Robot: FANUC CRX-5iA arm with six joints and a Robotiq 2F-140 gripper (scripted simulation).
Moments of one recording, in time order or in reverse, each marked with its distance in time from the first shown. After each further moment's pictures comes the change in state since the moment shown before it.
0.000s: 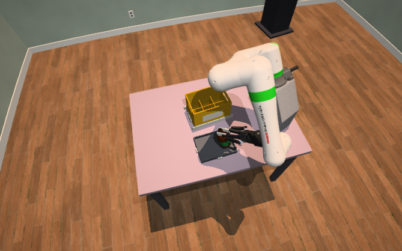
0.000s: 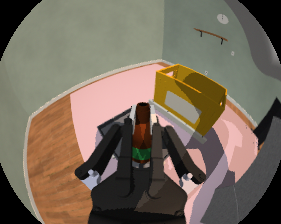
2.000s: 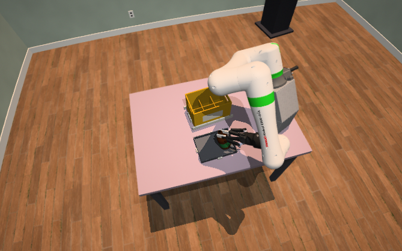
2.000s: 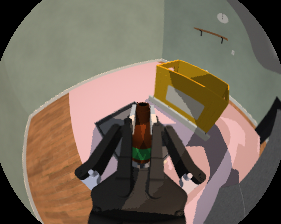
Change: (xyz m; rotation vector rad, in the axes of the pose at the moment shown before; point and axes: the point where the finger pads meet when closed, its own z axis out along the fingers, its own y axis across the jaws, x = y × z) arm -0.023 0.000 0.008 0.000 0.000 0.000
